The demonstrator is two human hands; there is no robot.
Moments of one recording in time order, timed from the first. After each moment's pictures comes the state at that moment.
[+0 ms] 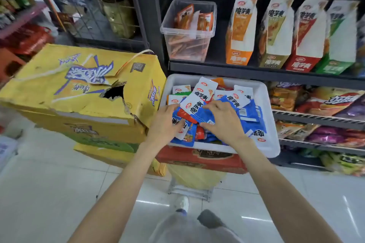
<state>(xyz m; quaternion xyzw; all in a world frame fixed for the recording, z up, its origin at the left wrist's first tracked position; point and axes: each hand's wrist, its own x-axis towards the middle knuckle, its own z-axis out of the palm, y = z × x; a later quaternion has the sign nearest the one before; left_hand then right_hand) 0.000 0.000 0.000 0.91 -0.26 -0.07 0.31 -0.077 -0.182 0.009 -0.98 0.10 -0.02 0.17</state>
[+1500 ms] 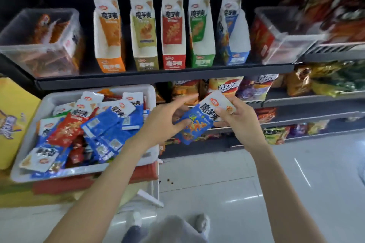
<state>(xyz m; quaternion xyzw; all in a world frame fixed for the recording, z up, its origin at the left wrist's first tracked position) -0.137 -0.289 0.064 0.75 -0.49 -0.17 0.40 -0.287 -0.441 0.075 -0.74 0.28 -0.20 0.58</state>
